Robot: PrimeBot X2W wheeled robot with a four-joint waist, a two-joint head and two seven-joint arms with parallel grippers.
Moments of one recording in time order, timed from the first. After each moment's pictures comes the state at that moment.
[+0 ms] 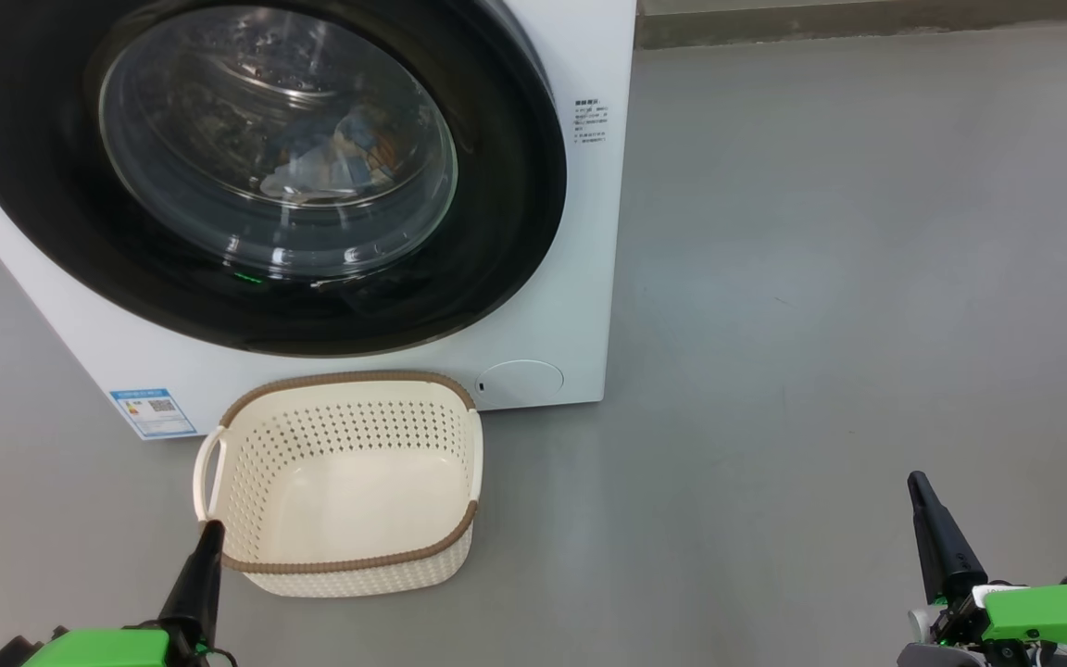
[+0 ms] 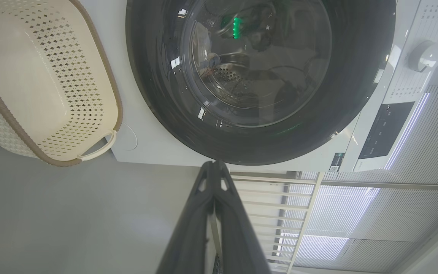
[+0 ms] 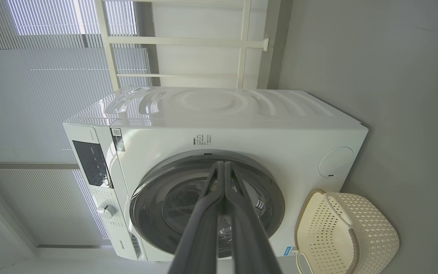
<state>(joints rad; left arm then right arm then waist) -0.07 0.03 0.08 0.27 -1.60 -0.12 0.11 -0.06 -0.06 -0.11 0.27 1.62 0.13 0.09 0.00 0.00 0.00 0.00</state>
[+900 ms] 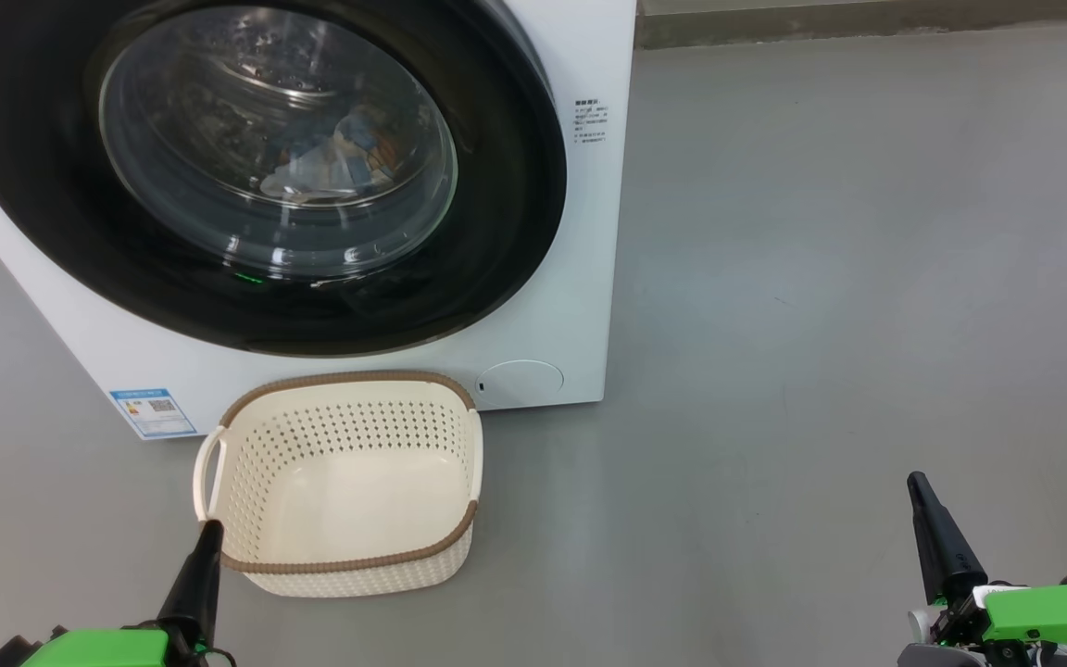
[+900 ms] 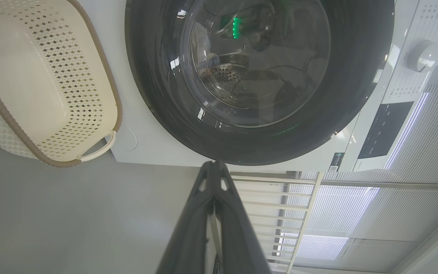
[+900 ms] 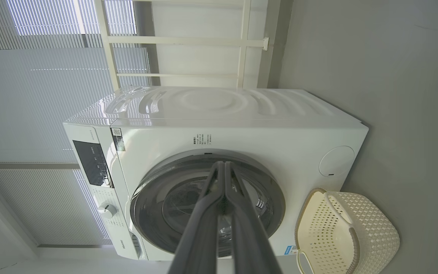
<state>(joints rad) -0.07 0.03 0.08 0.27 -1.60 -0.12 0.11 -0.06 -0.06 -0.11 0.27 1.62 0.13 0.10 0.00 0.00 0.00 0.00</state>
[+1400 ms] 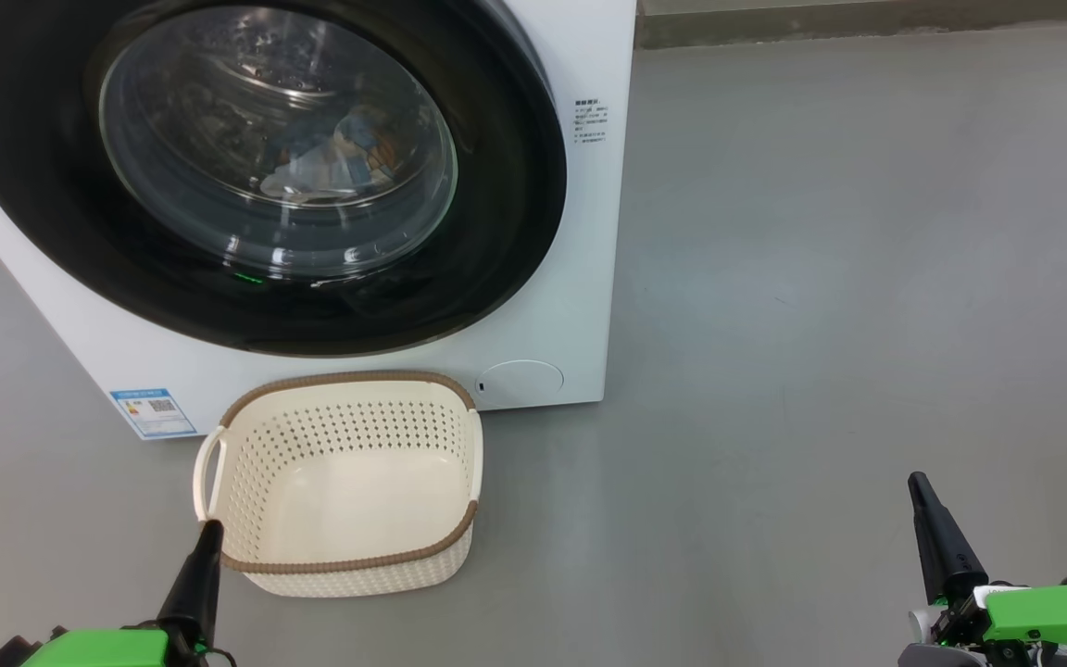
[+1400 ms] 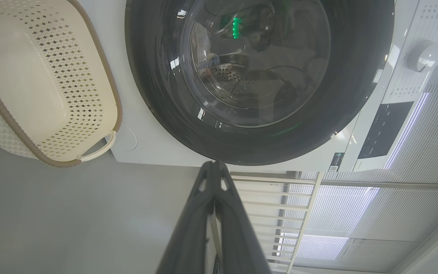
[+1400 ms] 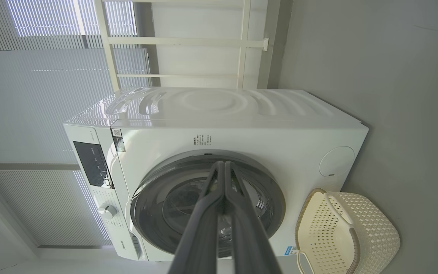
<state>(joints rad) -0.07 0.03 0.08 0.27 -1.60 -0.12 0.11 -0.06 -0.06 -0.12 0.27 1.62 0.13 0.10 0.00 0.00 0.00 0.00</state>
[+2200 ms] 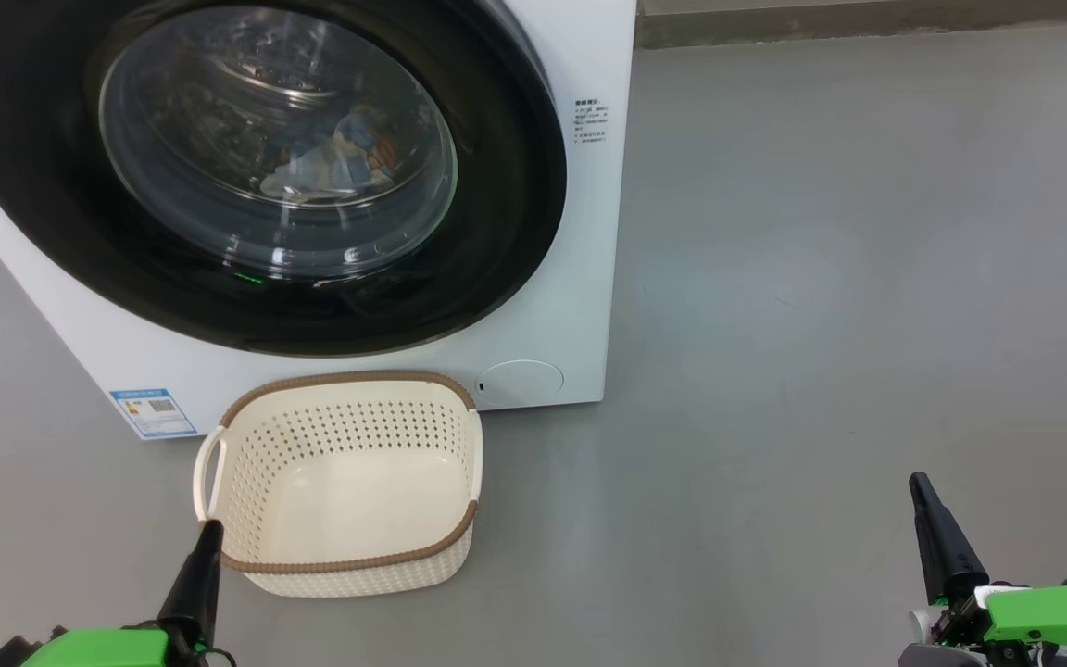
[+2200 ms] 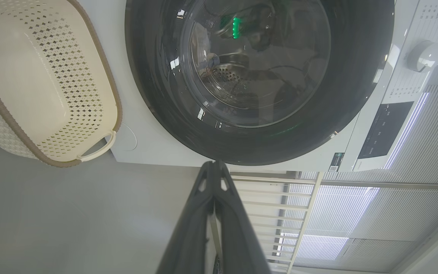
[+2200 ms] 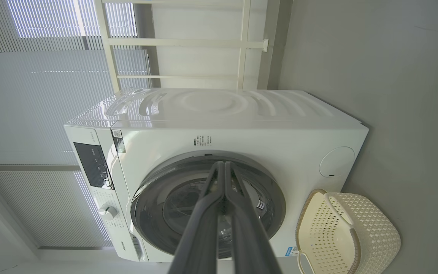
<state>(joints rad) -0.07 0.03 0.08 0.27 -1.60 -0.12 0.11 -0.06 -0.05 -0.12 0.27 1.62 0.13 0.10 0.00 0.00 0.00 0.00</state>
